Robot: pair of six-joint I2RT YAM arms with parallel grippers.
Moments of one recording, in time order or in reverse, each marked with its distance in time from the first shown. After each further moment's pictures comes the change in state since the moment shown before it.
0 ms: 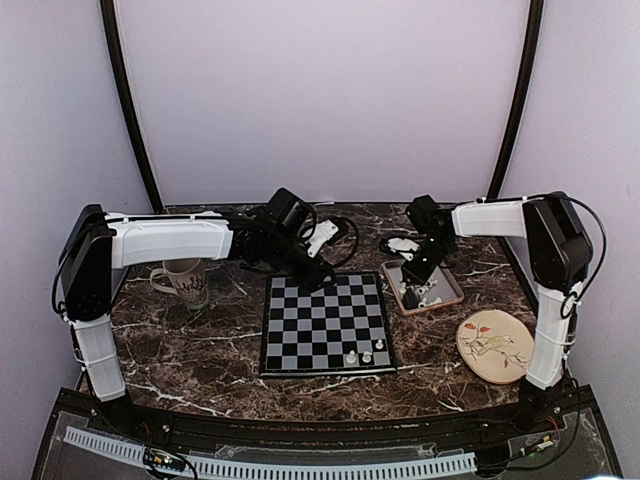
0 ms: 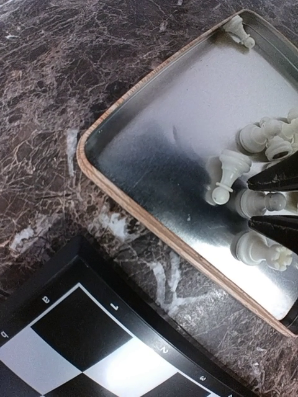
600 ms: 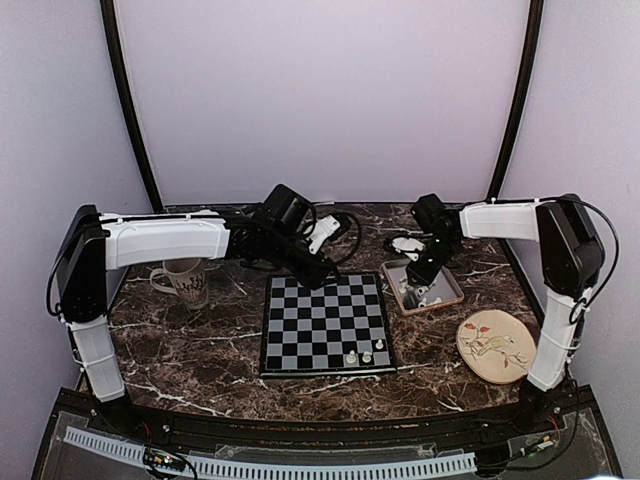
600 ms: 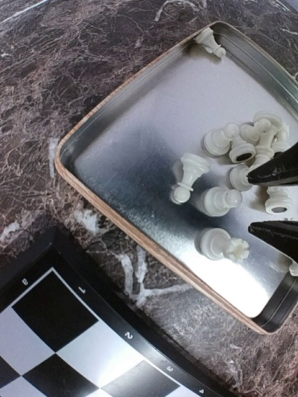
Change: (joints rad) left arm -0.003 -0.031 0.000 0.021 0.018 -0.006; right arm 0.007 -0.091 -0.071 0.001 0.040 -0.009
